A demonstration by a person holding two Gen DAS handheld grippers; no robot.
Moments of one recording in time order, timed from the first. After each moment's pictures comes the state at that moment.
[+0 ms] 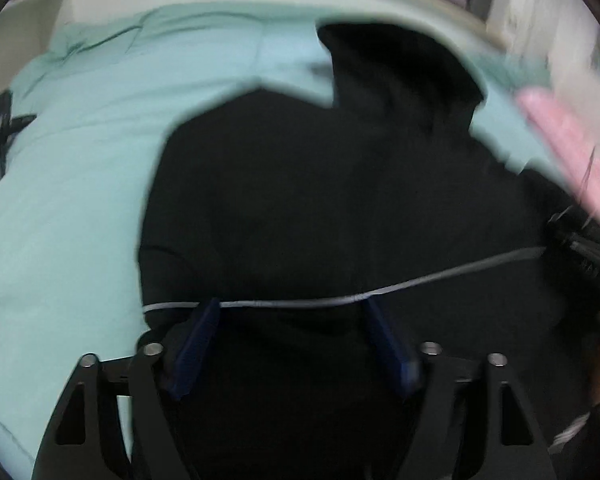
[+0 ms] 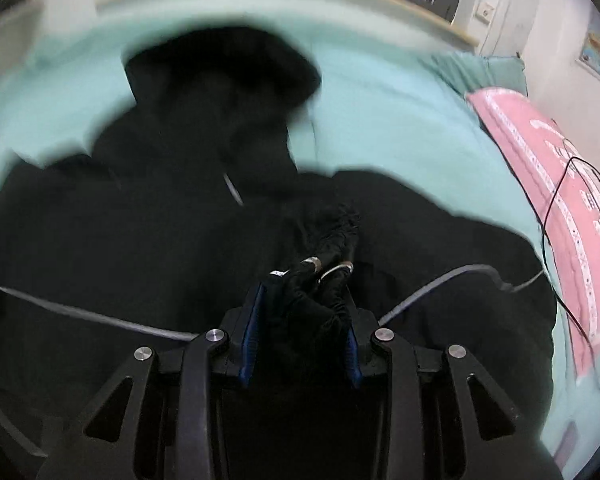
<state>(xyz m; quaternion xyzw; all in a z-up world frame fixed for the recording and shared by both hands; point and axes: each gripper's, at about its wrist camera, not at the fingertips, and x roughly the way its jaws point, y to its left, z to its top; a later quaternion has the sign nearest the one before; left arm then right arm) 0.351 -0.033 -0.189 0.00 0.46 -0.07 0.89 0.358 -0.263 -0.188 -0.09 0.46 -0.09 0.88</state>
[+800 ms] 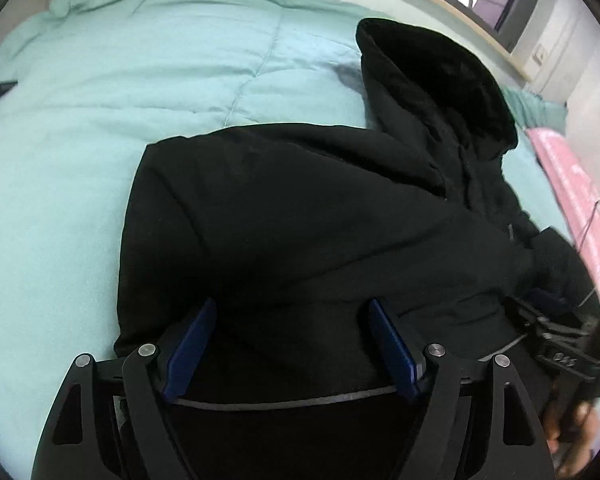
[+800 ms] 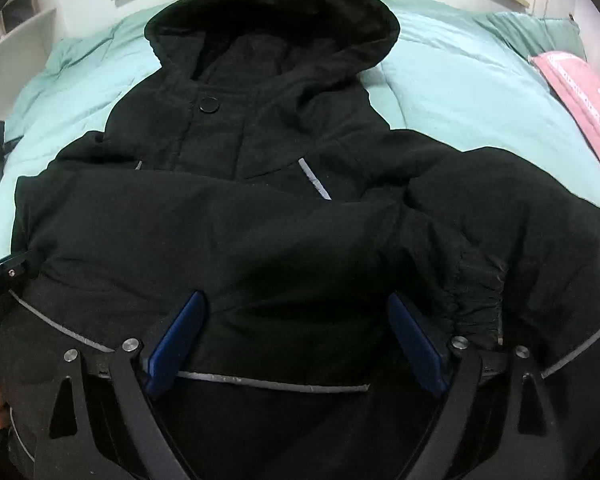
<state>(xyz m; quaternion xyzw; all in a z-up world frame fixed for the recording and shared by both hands) 0.411 -0.003 -0.192 -0.09 0.48 -0.07 0.87 0.386 -0.265 -0.207 0.03 0.49 0.03 0.87</state>
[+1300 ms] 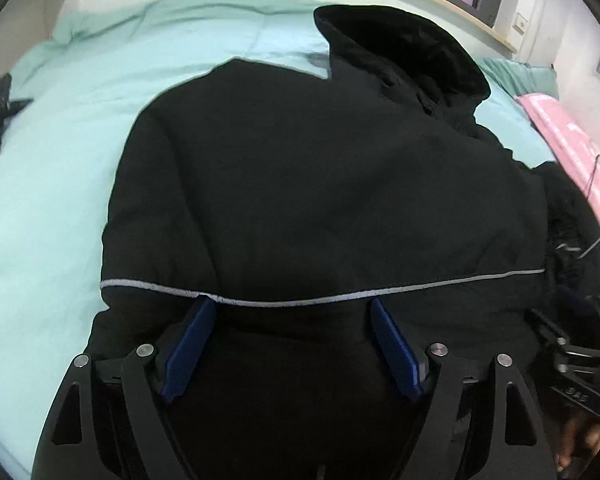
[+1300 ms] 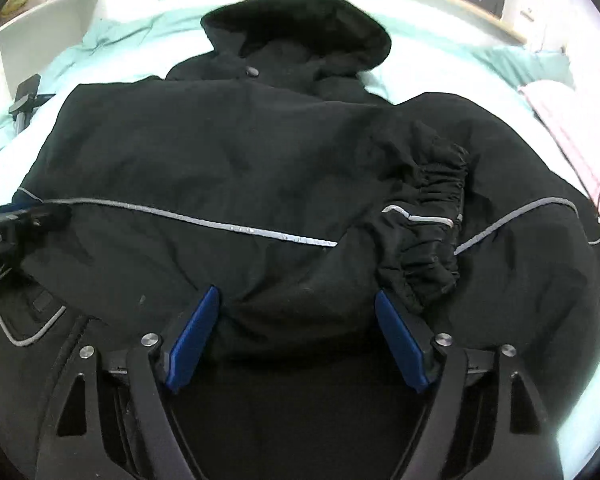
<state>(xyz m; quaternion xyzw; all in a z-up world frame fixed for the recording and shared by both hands) 0.350 -0.037 -0.198 -0.03 0.45 -0.05 0.89 0.286 -0.262 -0.214 -0.03 0.43 0.03 0.90</state>
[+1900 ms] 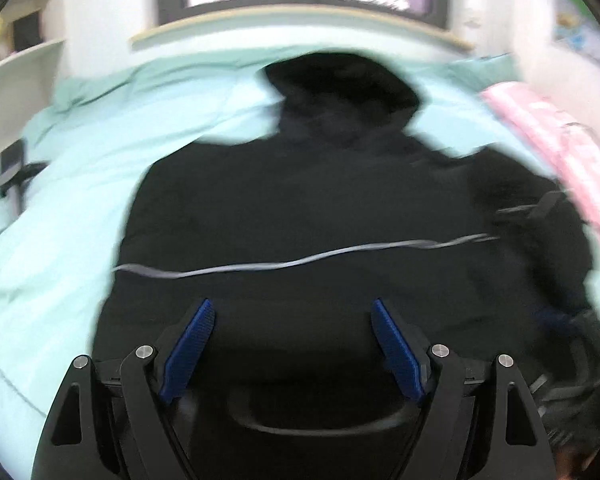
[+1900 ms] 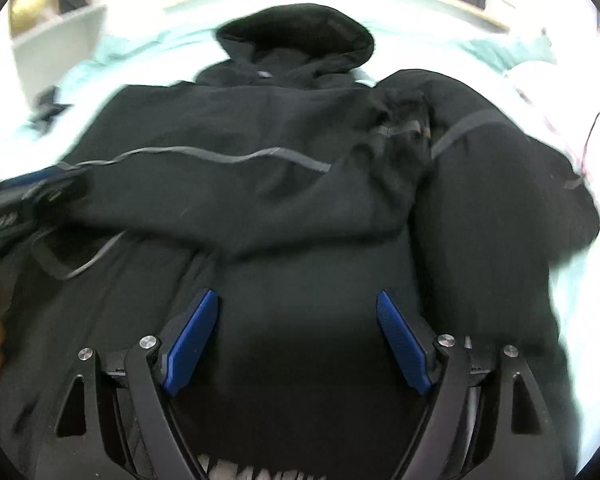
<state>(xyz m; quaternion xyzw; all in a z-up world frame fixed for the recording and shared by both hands) 0.280 -0.096 -0.143 0.02 0.38 -0.09 0.92 0.202 -0.281 -0.197 0.04 0.42 0.09 0.90</state>
